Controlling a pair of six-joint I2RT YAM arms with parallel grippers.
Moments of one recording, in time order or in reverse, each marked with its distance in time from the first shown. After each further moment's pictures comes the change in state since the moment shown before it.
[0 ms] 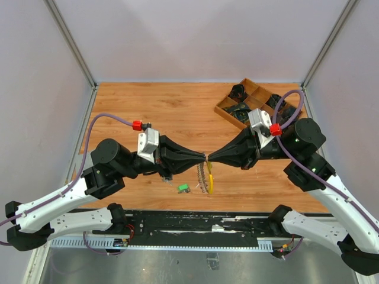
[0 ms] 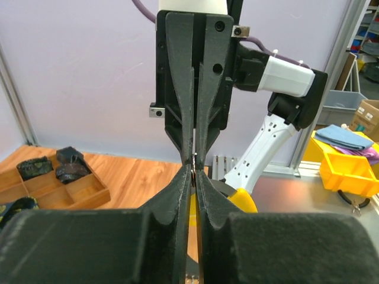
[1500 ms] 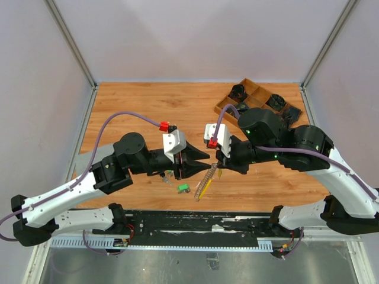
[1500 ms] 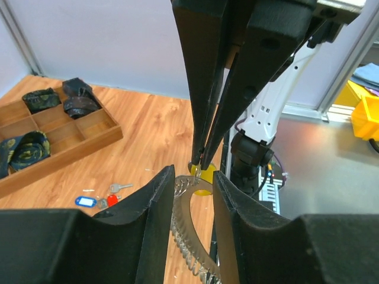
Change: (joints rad) left arm 0.000 0.090 0.059 -0.264 -0.041 0.107; right arm 0.348 0.389 0.708 -1.294 0.730 -0.441
